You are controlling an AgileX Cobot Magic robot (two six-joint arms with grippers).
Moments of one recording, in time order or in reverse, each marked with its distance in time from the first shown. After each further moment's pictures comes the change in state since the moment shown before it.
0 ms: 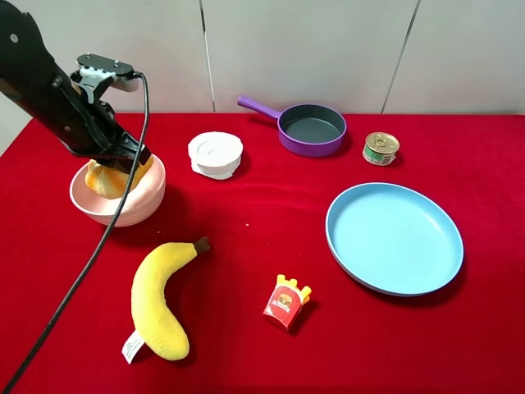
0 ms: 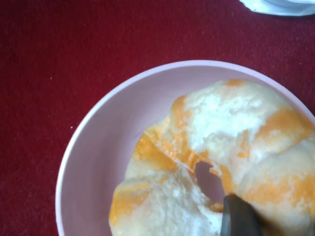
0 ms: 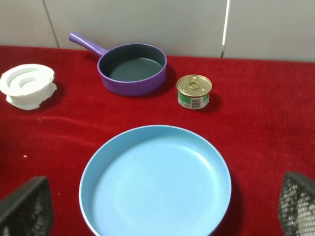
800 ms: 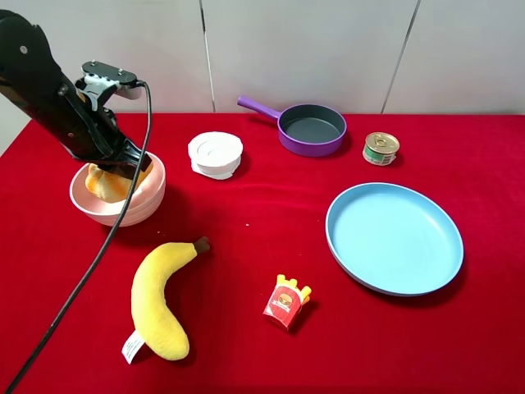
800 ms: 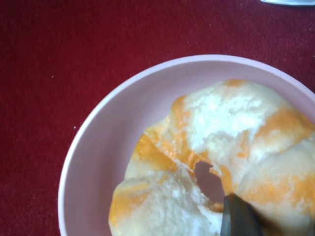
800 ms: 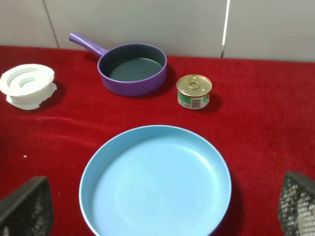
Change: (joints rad) left arm 0.000 0.026 0.001 0.025 -0.014 0.000; right arm 0.000 0.000 0.000 0.000 0.000 0.000
